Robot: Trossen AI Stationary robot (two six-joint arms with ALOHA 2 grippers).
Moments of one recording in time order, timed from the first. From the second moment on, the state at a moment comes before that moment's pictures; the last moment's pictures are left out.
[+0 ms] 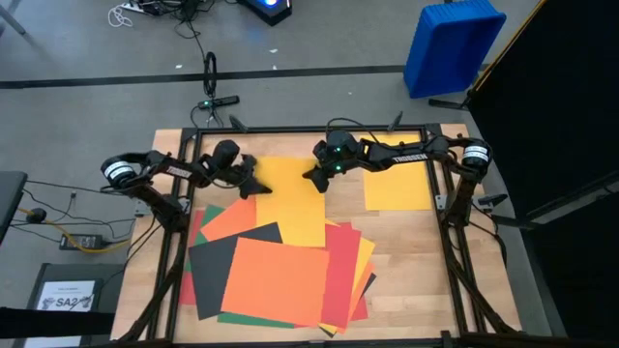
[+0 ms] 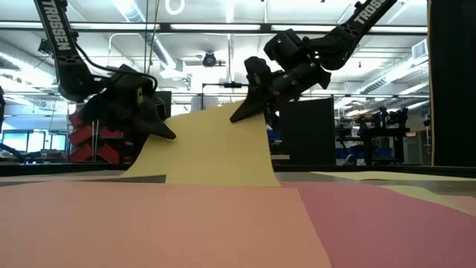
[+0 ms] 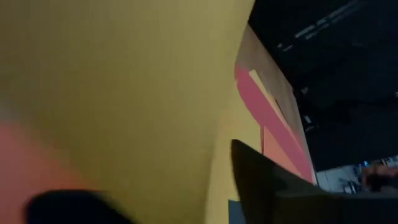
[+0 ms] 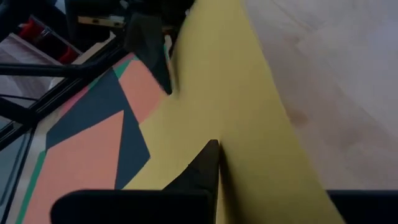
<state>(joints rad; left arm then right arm) 0.72 1.50 0.33 0.62 0.87 -0.45 -0.36 1.80 1.07 0.17 -0.34 0.37</state>
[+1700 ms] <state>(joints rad) 0.72 1.50 0.33 0.85 0.88 -0.61 -0.21 1.91 0.69 0.87 -0.26 0.88</state>
